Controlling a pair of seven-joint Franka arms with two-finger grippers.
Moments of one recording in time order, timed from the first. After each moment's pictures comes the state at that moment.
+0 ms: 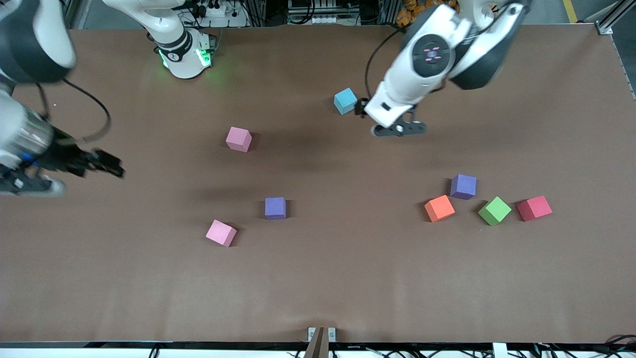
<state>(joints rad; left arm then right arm) -0.18 0.10 -0.54 -2.01 -0.23 1.94 -0.78 0.05 0.22 0.03 -1.55 0.07 1.77 0.23</state>
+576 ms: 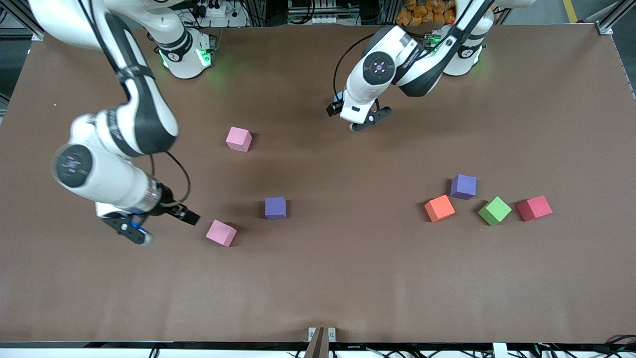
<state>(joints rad) -0.30 0.25 -0.59 -2.17 -0.27 2.24 -1.22 0.20 0.49 0.03 -1.55 0.09 2.04 0.75</state>
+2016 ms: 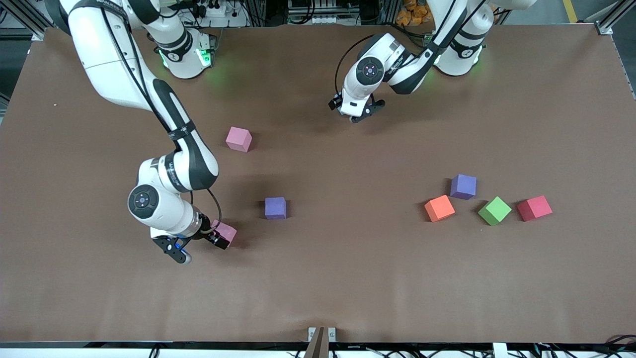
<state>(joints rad) -0.38 0.33 -0.61 -2.36 -0.32 2.49 -1.26 0.25 0.74 0.02 -1.54 0.12 2.35 0.79</state>
